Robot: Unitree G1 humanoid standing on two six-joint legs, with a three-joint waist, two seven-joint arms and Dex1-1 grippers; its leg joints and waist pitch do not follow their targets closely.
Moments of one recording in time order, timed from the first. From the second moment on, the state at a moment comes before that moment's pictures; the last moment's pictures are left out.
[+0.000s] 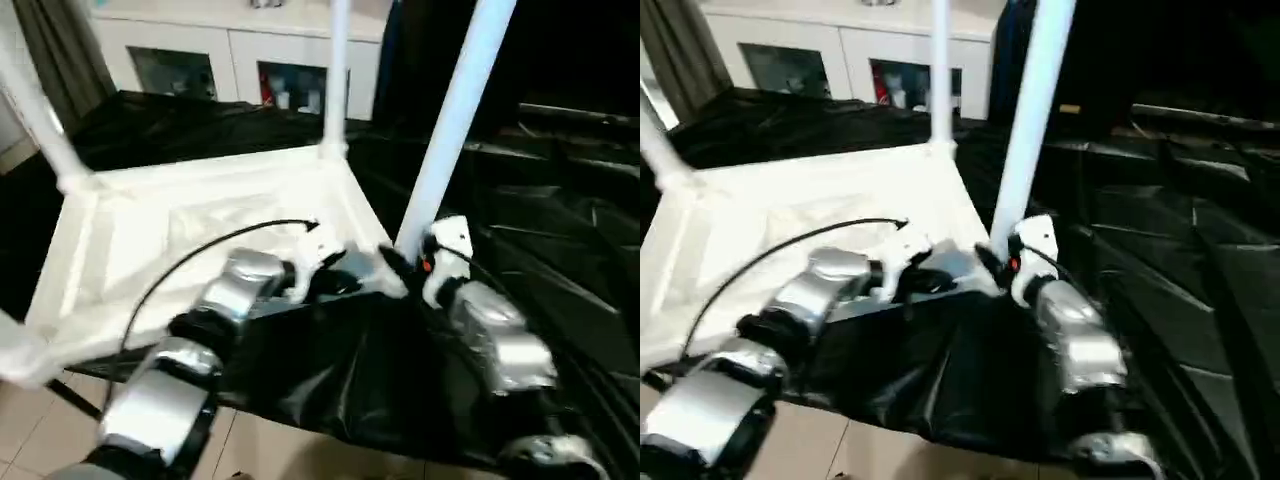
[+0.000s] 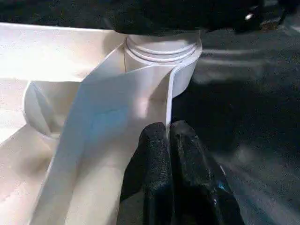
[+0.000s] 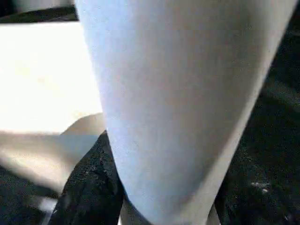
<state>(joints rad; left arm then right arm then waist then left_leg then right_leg) -0.77 0.09 -0.23 0.96 0.07 0.06 -0.91 -0.39 -0.08 -0.05 0.44 0.10 0.20 0.36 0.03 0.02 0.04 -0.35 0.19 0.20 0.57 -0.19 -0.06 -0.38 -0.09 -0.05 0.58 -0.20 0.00</state>
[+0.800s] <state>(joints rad) -0.76 0.19 -0.25 0.92 0.05 0.03 -1.18 -0.36 -0.30 0.04 0.38 0.14 0.12 0.88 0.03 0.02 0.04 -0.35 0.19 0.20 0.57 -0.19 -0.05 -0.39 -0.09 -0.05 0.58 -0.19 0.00</state>
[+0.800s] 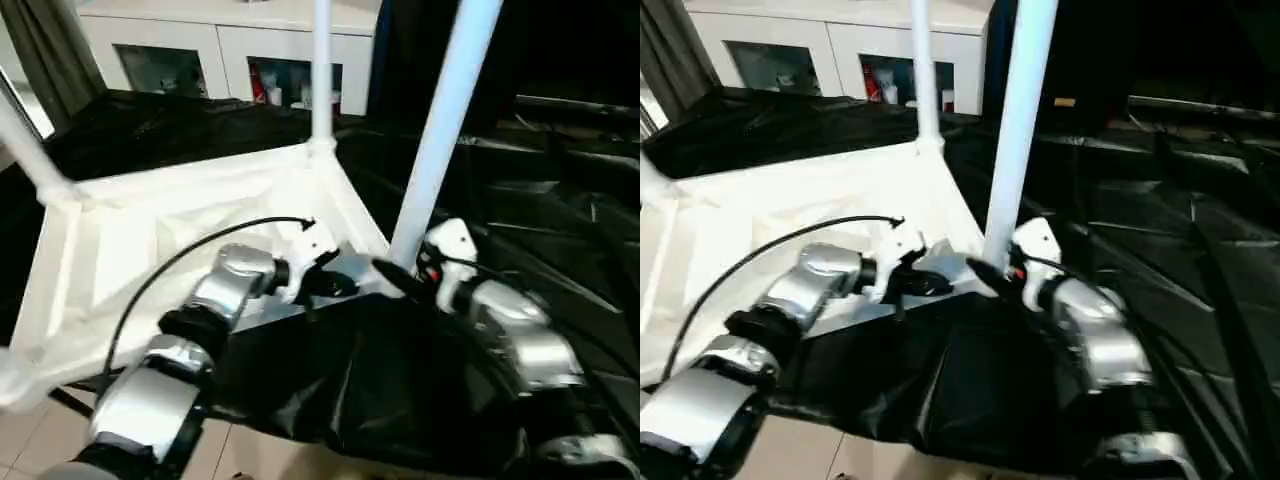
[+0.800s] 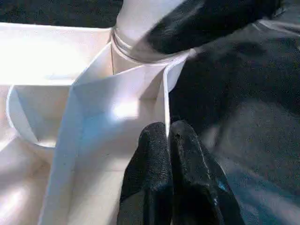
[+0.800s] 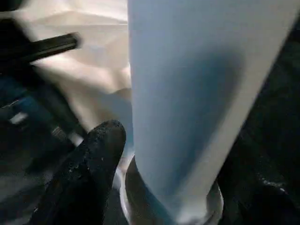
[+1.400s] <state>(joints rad) -0.73 0.29 -0.27 0.82 0.04 0.07 -1.37 -0.34 -0.39 0.10 0.36 0.22 0.16 1.15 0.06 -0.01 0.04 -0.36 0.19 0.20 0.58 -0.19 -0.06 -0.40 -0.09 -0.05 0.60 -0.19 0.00</state>
